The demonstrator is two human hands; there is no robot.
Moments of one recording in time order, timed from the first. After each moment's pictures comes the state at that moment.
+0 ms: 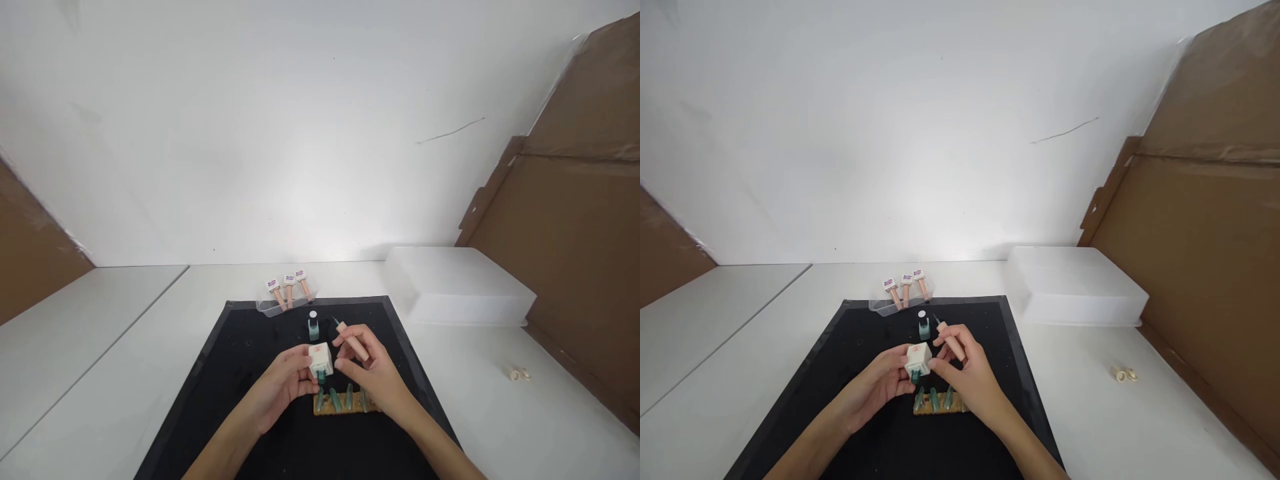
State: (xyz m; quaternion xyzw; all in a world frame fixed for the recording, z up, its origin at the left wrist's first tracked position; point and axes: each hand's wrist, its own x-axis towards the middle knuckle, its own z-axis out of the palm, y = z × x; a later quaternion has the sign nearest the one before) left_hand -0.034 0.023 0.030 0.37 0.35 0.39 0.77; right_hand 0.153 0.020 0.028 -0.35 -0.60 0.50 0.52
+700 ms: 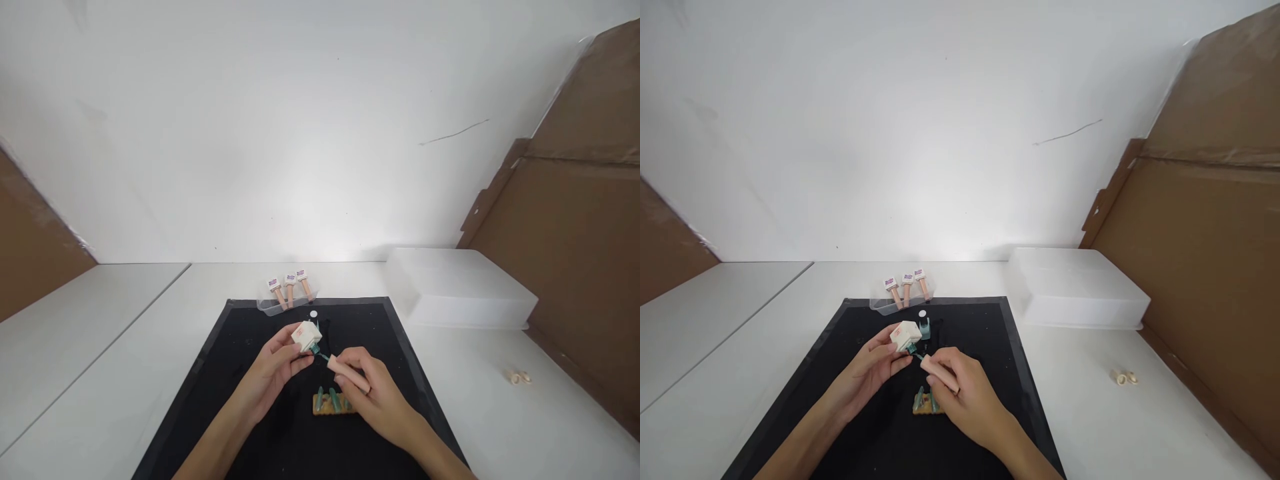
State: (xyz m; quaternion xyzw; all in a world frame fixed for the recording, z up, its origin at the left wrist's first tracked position) left_hand -0.041 0.028 0.039 0.34 0.34 0.50 0.72; right_hand 0.158 0.002 0.035 -0.38 -0.78 0.29 0.41
